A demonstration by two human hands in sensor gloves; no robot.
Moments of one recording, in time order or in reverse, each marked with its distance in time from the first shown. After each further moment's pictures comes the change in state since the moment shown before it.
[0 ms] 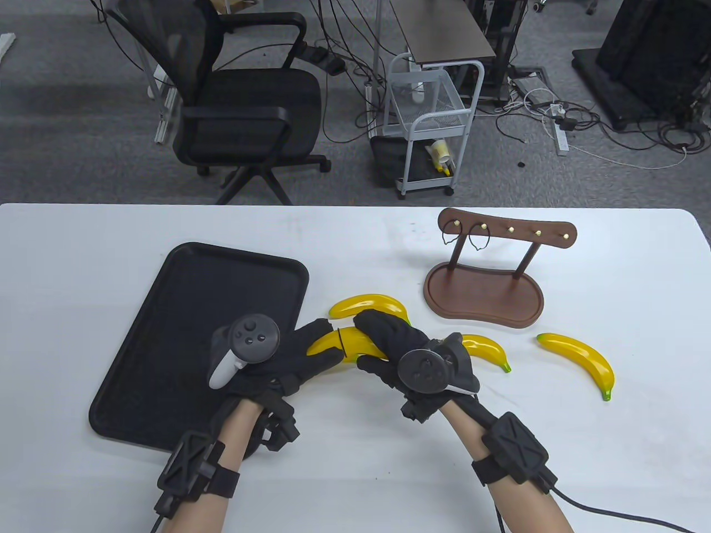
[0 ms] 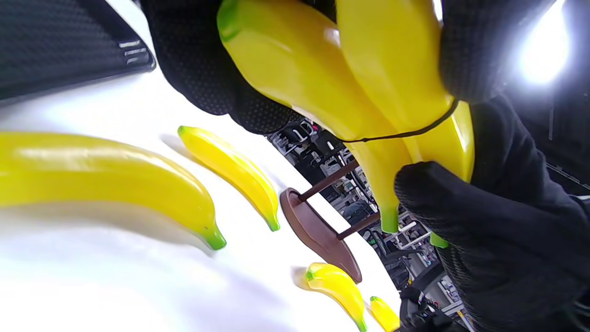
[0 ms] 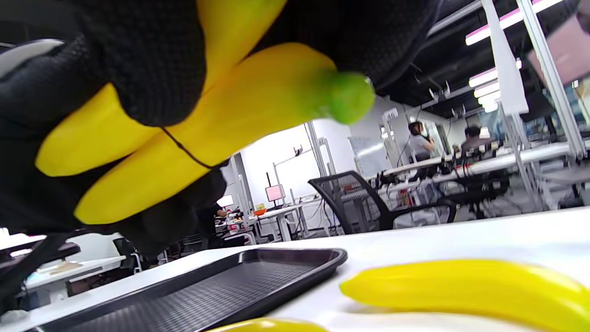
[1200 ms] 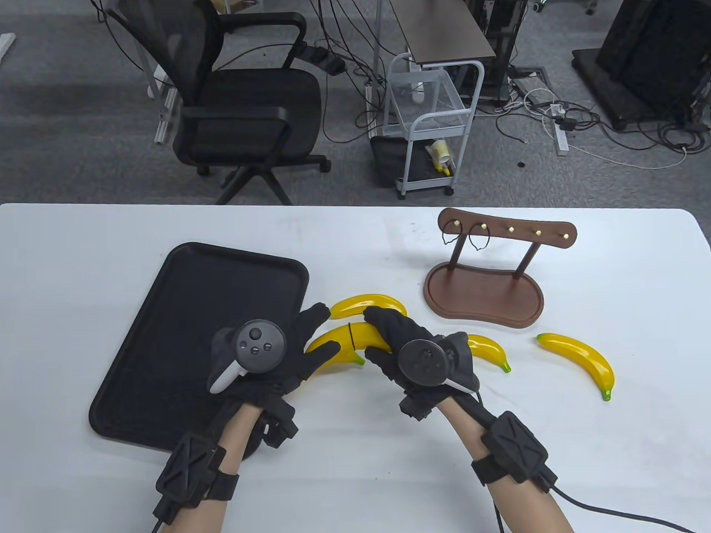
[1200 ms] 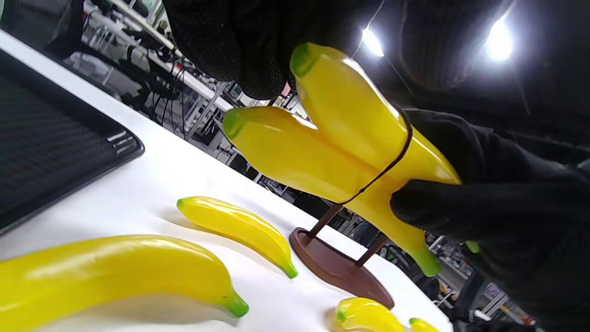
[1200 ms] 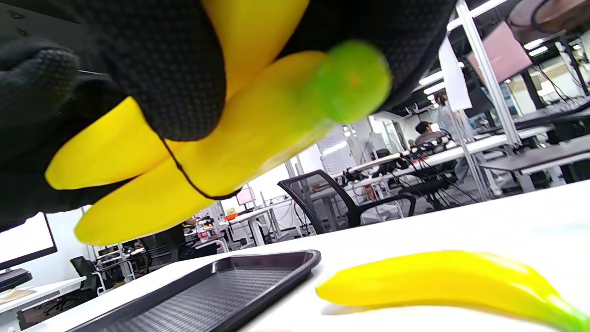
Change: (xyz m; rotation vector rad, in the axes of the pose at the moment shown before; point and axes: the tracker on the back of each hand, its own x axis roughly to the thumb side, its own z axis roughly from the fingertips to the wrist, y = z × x) left_hand 0.031 0.005 0.012 0.161 -0.063 -0.315; right_hand -0.009 -0.002 -0.004 0.026 0.169 -0.062
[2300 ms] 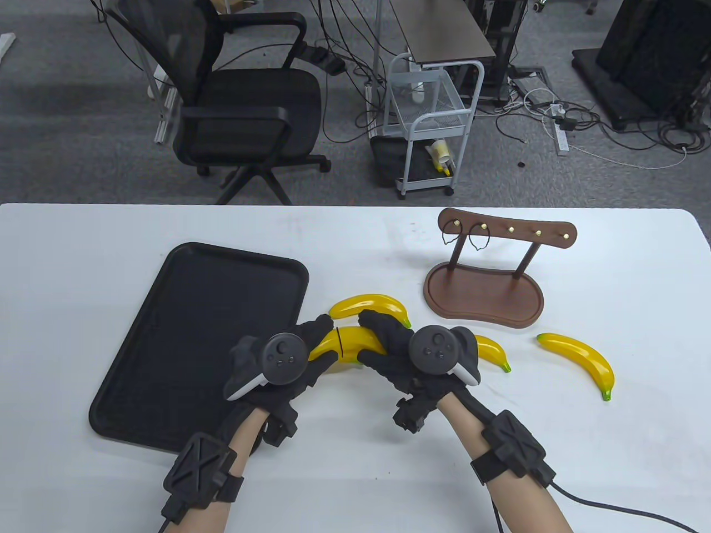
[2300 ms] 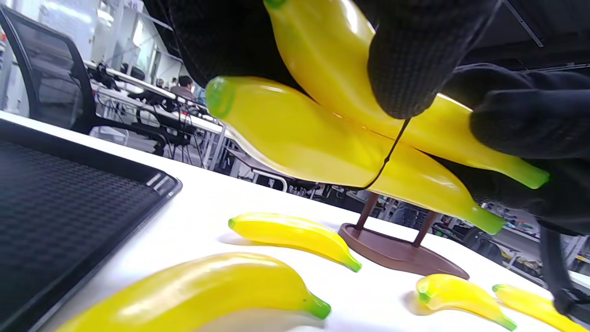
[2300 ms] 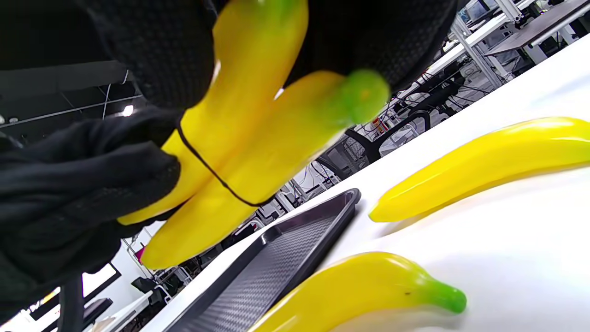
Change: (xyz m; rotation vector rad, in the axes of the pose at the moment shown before) left_hand 0.001 -0.013 -0.003 0.043 0.039 -0.263; right_hand -0.015 0.011 0.000 0.117 0.055 -0.340
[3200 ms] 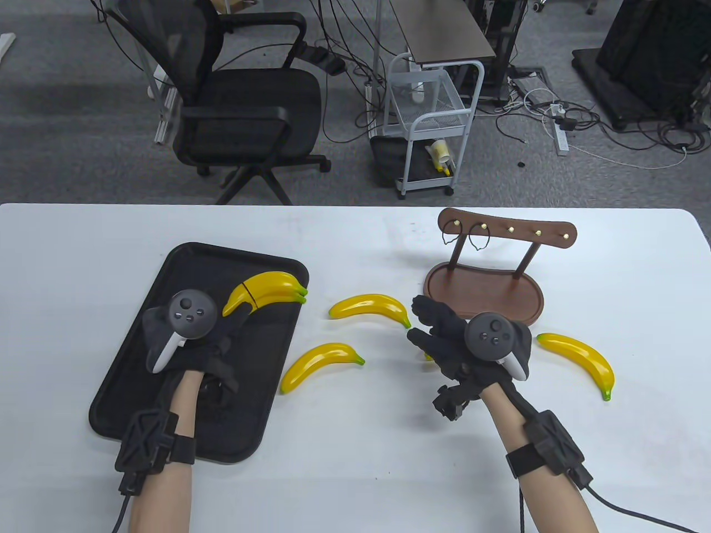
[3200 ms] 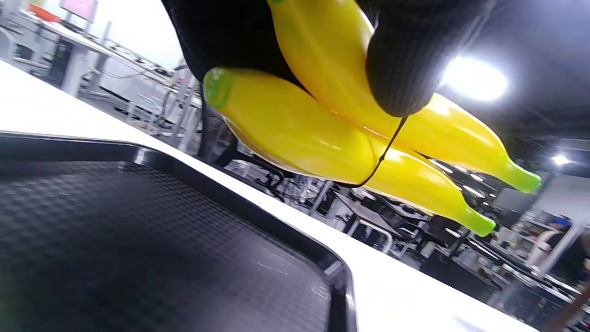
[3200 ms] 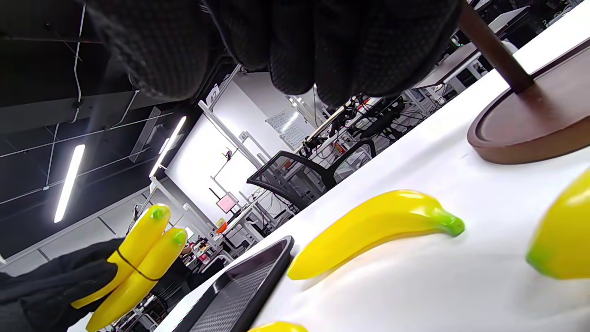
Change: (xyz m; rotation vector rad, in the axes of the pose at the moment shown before) left_hand -0.137 0.050 0.003 0.129 0.385 0.111; right_hand -0.060 -0.048 0.021 -0.091 0.147 -0.031
